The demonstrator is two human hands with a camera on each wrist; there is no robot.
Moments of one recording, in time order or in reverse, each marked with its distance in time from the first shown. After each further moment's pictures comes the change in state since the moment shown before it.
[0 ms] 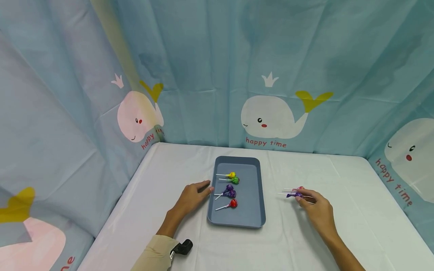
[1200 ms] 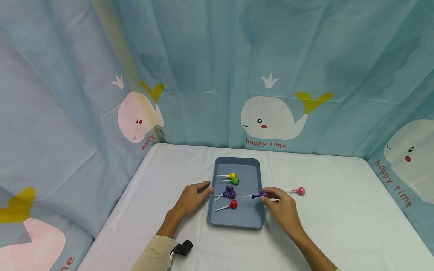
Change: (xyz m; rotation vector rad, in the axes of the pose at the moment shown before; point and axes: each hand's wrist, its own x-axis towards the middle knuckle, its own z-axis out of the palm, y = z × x) left_hand -0.001 0.003 -0.001 -0.003 0.003 -0.006; right_hand -0.017 -0.062 0.074 0.147 -0.106 -0.149
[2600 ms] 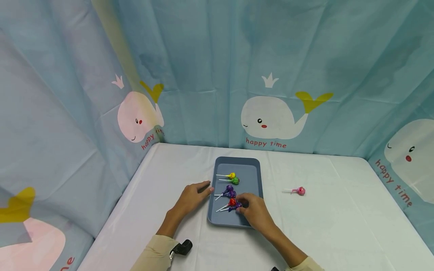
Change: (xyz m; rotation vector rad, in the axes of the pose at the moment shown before) left_hand 0.001 -0.001 0.000 0.013 -0.004 0.000; right_hand 0.002 -0.013 0.071 -0.204 -0.191 -0.157
